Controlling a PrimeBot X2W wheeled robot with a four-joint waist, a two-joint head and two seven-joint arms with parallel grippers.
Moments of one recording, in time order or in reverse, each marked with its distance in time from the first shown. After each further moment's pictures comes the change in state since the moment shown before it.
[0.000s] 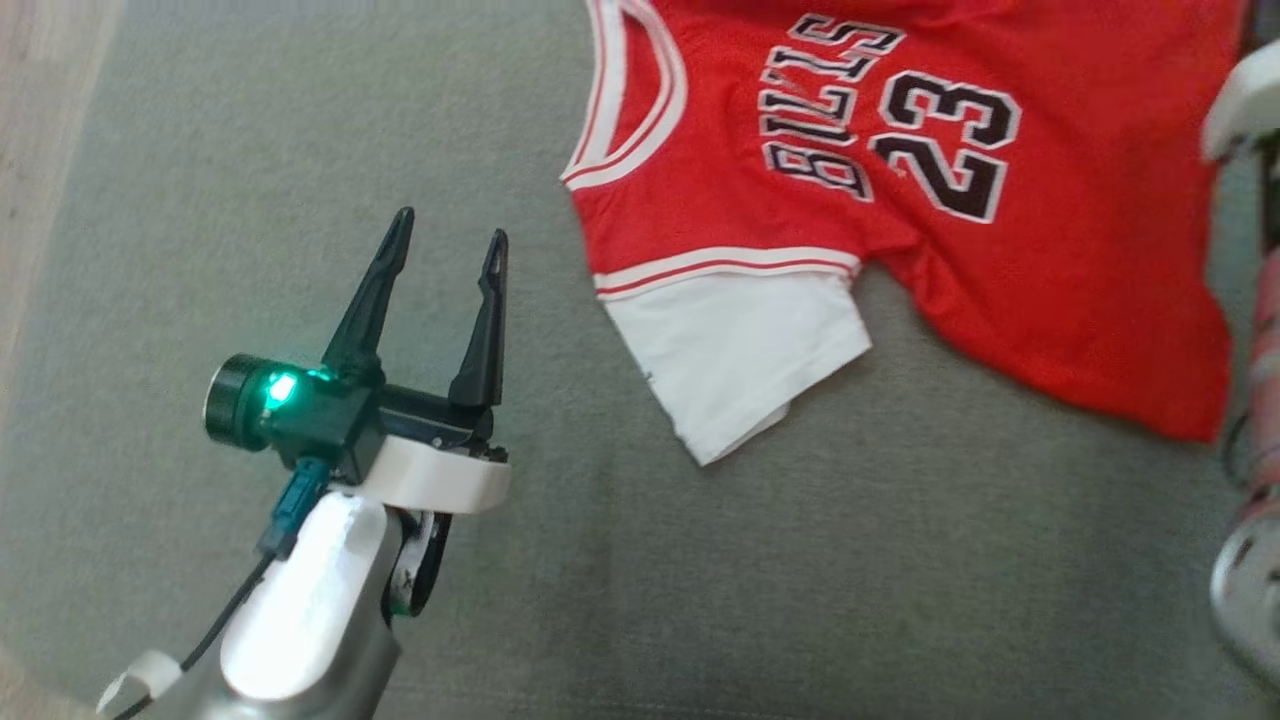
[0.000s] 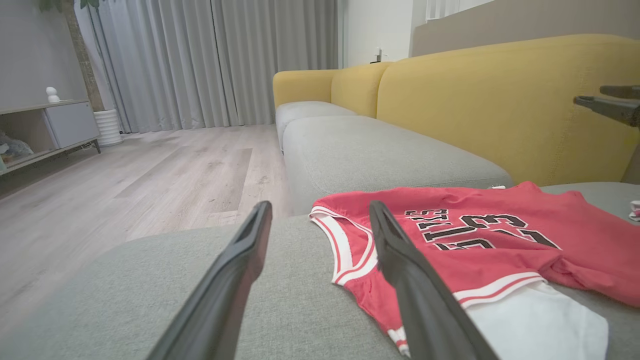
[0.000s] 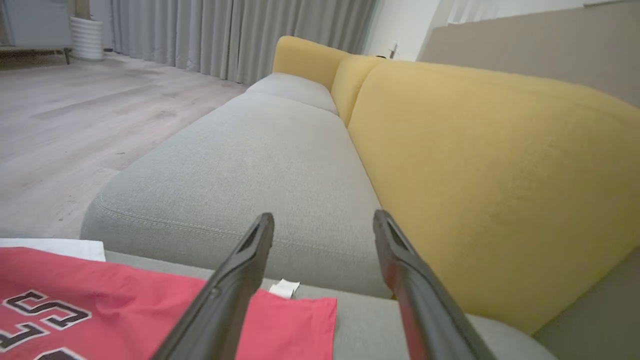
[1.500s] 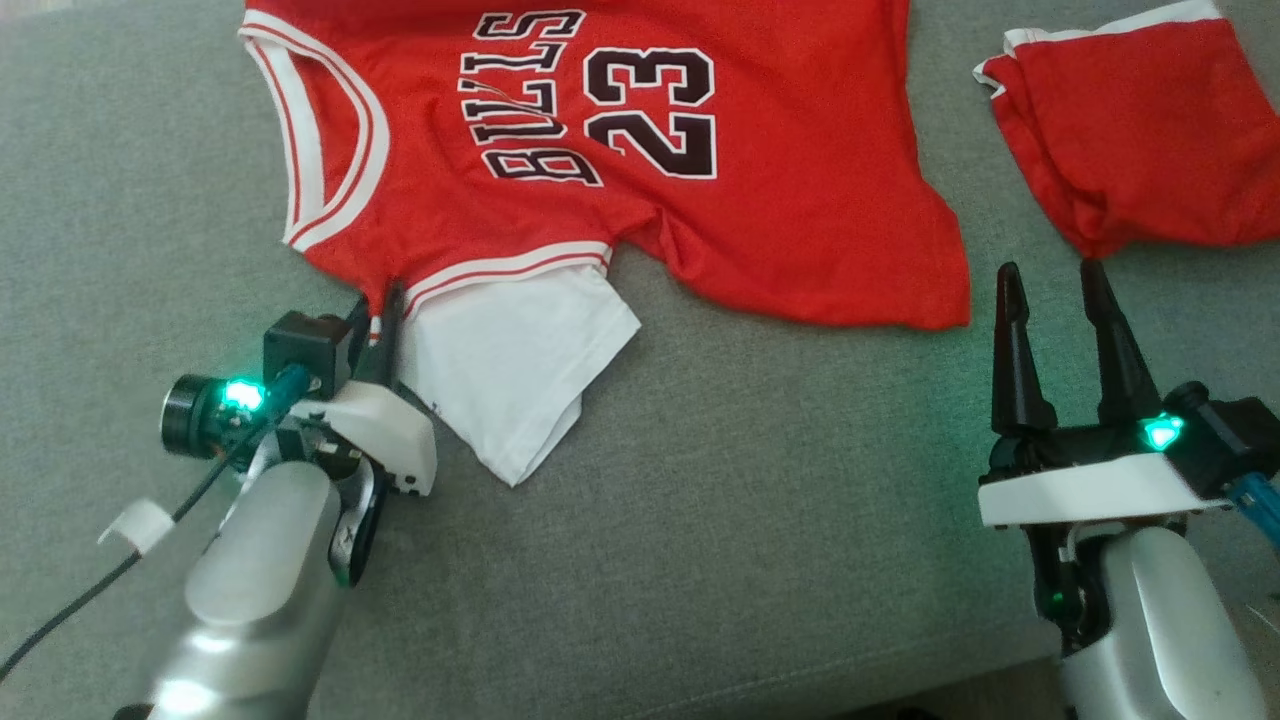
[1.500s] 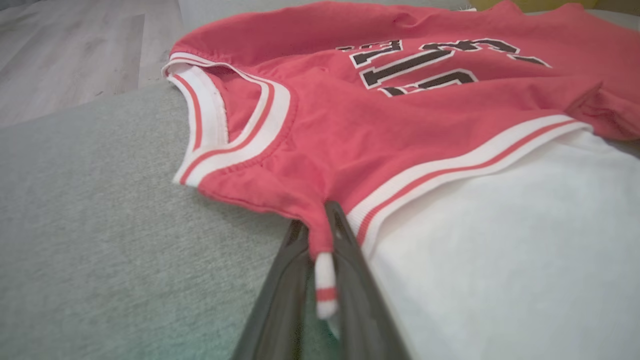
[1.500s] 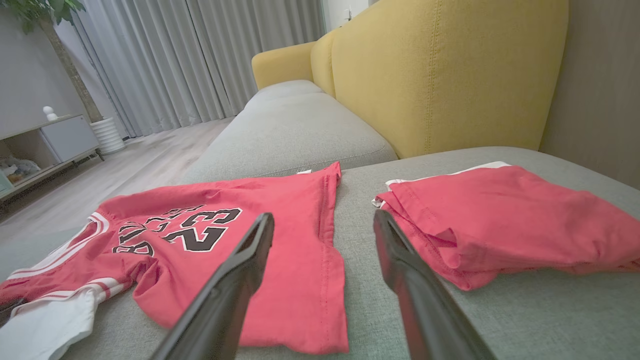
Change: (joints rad) left arm -0.149 0.021 0.013 0.443 -0.032 -0.044 0.225; right arm 0.873 0.146 0.491 -0.785 0.816 0.000 -0.014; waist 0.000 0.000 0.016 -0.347
